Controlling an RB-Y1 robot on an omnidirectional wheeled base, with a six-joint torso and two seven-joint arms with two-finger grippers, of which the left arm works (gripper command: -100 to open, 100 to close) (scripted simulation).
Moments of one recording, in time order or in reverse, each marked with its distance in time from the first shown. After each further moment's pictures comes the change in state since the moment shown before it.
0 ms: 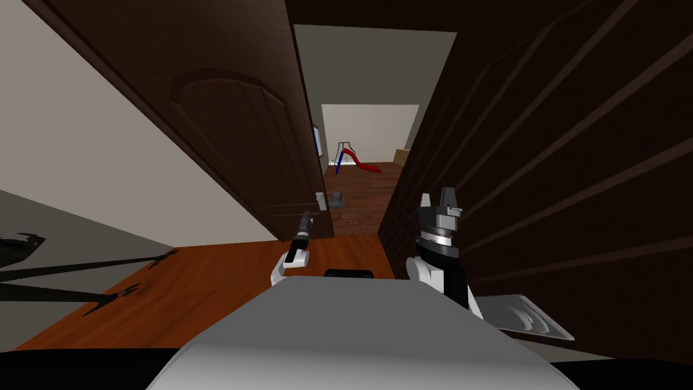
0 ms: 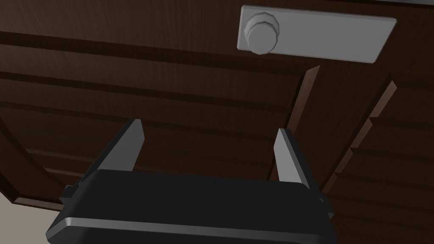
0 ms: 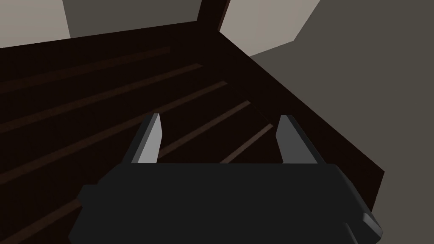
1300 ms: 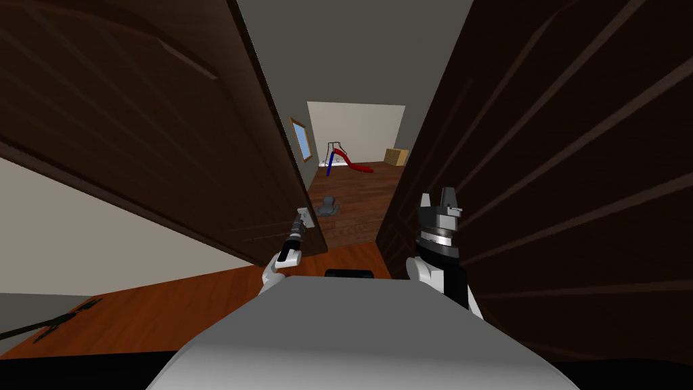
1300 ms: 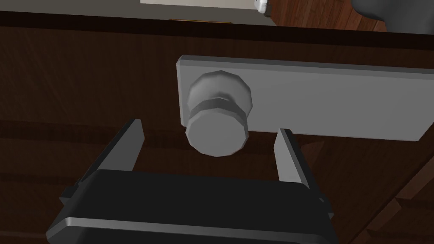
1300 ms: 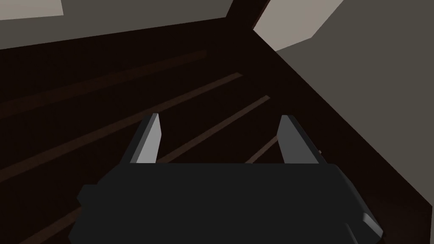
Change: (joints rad) arm -0.070 0.096 0.083 0.193 0.040 -0.016 0.048
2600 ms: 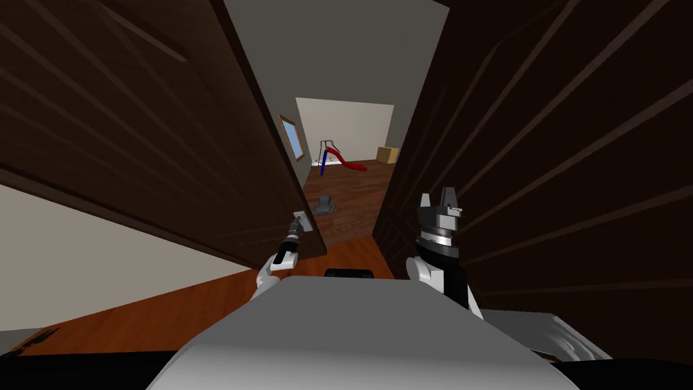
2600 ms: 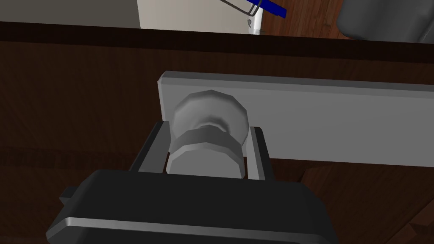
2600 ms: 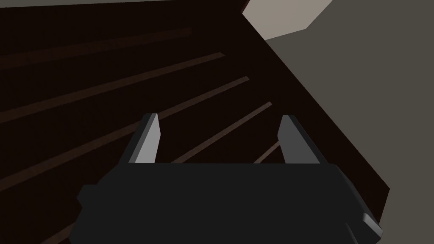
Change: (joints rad) arm 0.027 0.058 -0.025 -0.004 0.014 -0.025 0.046
